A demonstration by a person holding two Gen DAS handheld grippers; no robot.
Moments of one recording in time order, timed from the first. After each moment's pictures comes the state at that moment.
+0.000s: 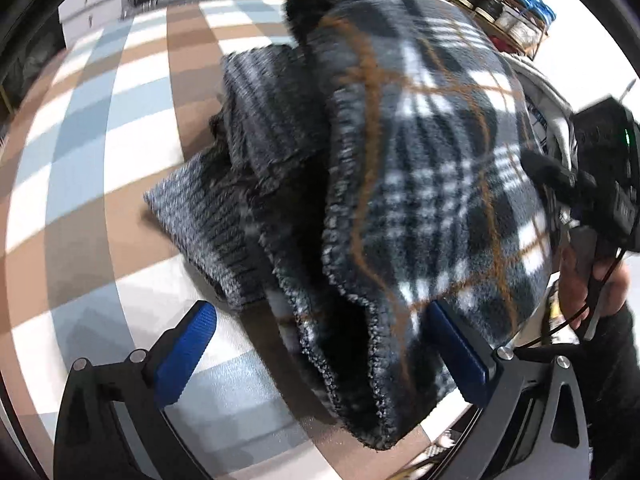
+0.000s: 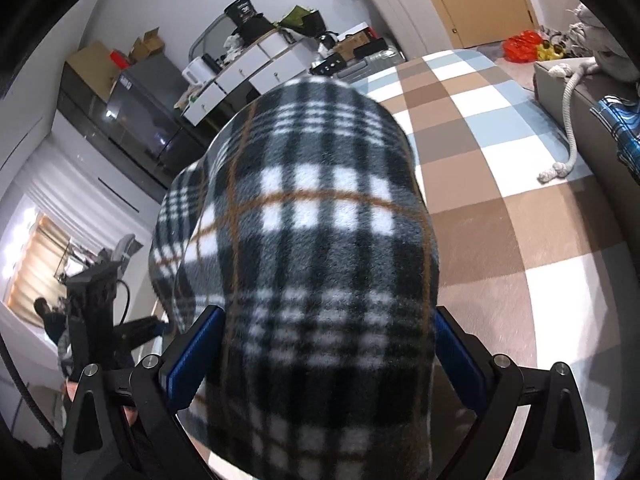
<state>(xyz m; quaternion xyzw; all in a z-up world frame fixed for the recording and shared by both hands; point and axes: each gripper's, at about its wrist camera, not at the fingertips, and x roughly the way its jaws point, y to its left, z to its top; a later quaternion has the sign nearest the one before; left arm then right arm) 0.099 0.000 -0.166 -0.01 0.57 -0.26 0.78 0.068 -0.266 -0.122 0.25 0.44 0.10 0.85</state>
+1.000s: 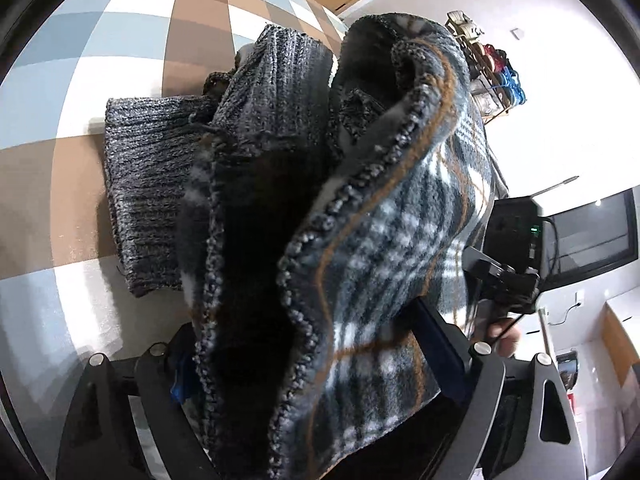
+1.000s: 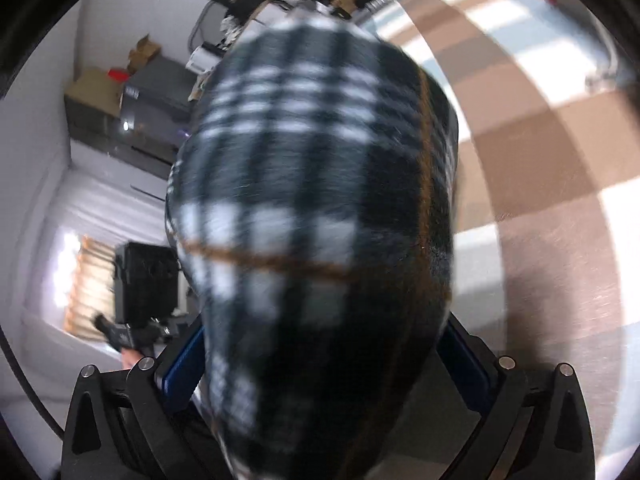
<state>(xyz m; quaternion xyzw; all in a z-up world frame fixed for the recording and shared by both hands) 0.154 0.062 -0.186 -0.22 0.59 -0.35 0.69 0.088 -0.270 -0.166 0.38 0.49 0.18 0.76</state>
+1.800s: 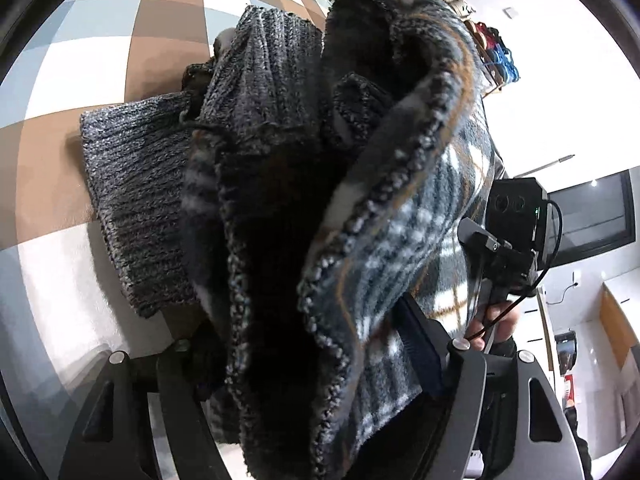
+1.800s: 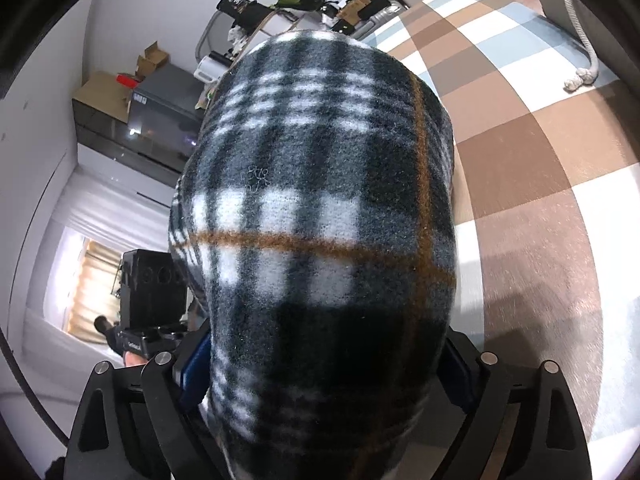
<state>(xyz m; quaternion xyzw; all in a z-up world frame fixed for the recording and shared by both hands) 0.152 0.050 -0.179 -0.20 0.61 -0.38 0.67 0.061 -0.276 -0.156 0.36 0.46 0.17 0.79</state>
